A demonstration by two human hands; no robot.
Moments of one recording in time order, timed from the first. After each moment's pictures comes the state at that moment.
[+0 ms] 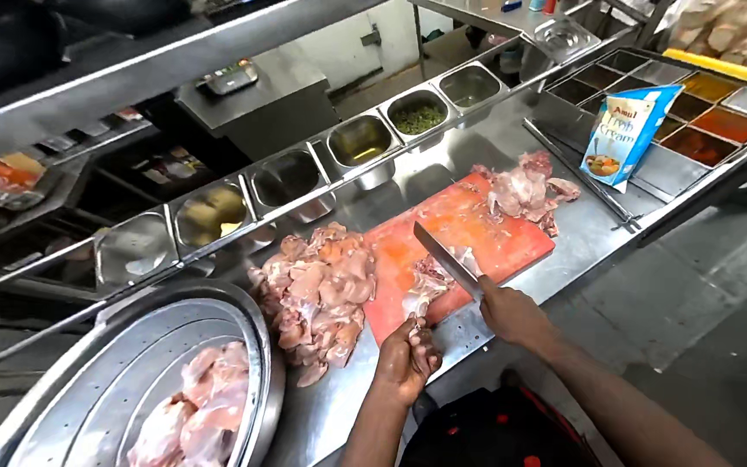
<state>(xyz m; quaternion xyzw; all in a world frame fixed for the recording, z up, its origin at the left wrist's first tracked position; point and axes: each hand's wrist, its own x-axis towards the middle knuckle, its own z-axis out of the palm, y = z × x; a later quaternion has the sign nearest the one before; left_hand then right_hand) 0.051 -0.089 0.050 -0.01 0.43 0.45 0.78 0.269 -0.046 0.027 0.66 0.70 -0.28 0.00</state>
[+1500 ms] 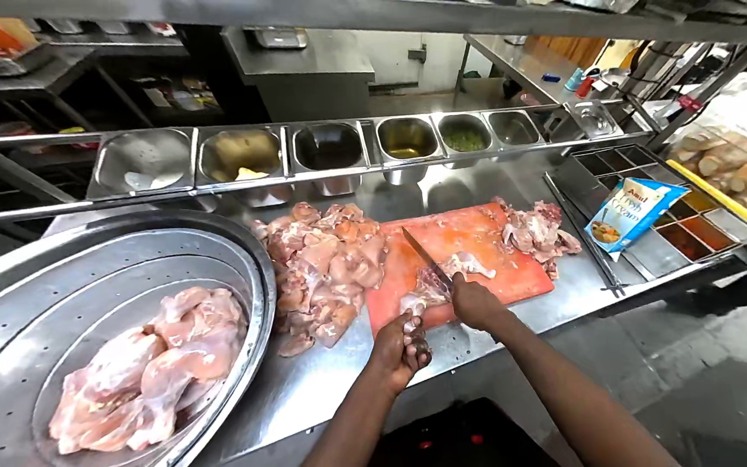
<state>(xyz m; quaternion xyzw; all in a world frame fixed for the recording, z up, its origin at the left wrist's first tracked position) 0.029 -0.091 0.037 -0.03 0.42 0.47 0.77 0.198 0.006 0.046 0.62 0.73 -0.26 0.12</state>
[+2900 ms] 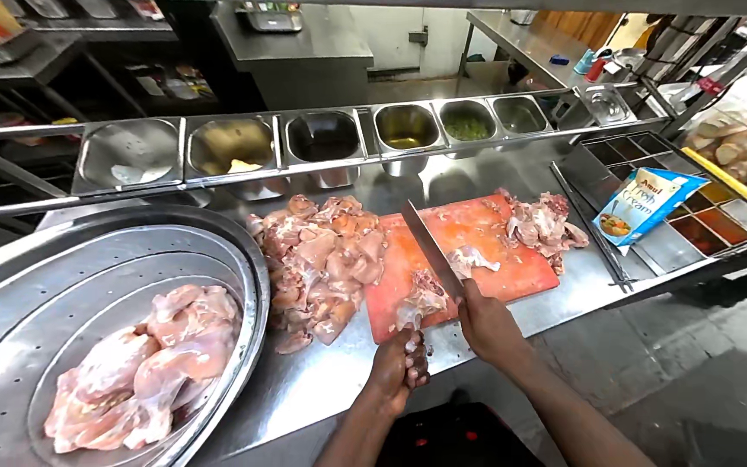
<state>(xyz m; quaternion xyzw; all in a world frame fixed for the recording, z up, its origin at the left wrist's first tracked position) 0.033 -0.114 0.031 0.04 0.46 0.45 0.76 0.212 -0.044 0.056 0.60 0.77 -0.22 -0.04</state>
